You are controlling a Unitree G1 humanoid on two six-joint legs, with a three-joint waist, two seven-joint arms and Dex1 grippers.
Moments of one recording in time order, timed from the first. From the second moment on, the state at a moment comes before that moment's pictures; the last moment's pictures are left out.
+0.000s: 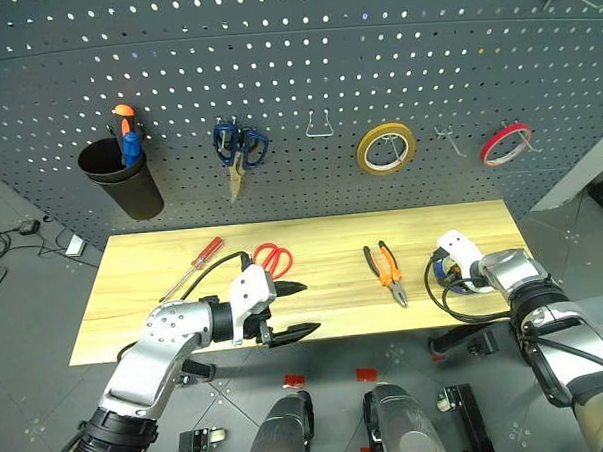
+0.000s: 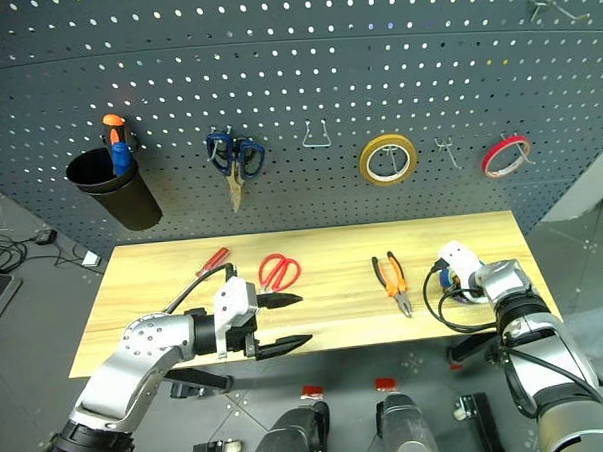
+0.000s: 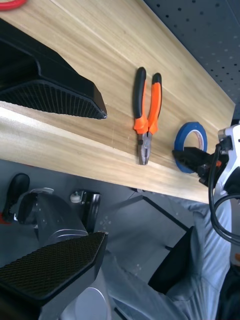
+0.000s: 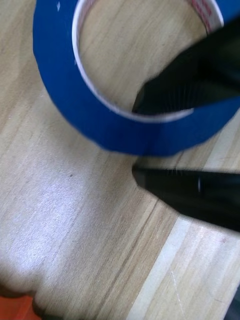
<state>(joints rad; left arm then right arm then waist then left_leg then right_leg) -0.13 0.63 -0.15 -0.24 -0.31 0.28 -1.03 -0.76 -0.51 0.23 0.99 -0.14 0.48 0.71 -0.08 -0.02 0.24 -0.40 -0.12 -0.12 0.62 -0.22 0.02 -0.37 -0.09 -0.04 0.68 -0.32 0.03</state>
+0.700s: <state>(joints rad) -0.26 0.50 -0.11 -0.21 -0.31 0.23 -0.89 -0.30 -0.50 0.02 -0.23 -0.25 0.10 0.29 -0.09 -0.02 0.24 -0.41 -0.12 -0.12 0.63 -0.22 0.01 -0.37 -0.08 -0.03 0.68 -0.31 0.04</state>
